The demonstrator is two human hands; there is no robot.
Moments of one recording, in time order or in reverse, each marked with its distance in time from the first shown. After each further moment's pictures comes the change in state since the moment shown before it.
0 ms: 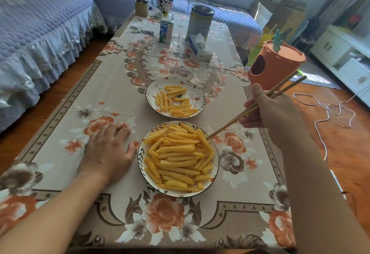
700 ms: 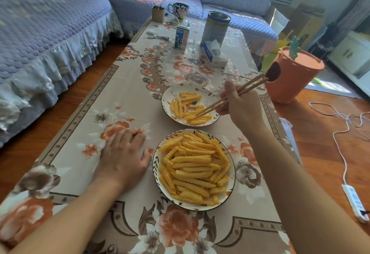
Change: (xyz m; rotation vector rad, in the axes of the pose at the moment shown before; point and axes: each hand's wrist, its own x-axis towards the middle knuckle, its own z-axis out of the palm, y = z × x) left_hand 0.001 -0.003 0.002 0.016 0.007 0.001; right_hand 0.044 0.004 0.096 -0.030 -0.027 -0.280
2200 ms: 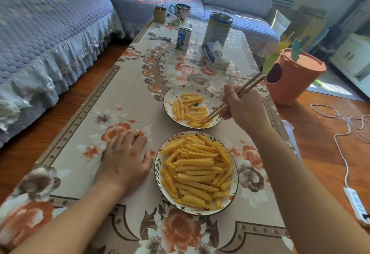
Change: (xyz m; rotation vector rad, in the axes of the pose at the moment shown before) left_hand -0.001 -0.001 0.001 0.001 -0.008 0.001; right_hand 0.012 0.004 0.001 -0.144 -0.057 -0.036
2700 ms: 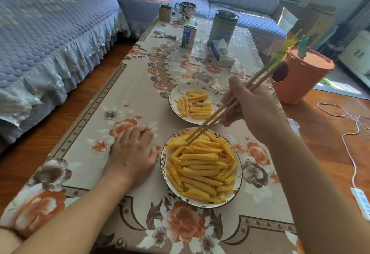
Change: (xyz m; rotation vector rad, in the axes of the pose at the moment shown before) left_hand -0.001 0.002 -0.002 0.011 -0.005 0.000; right_hand -0.049 -0.050 -0.020 0.281 -0.280 0.030
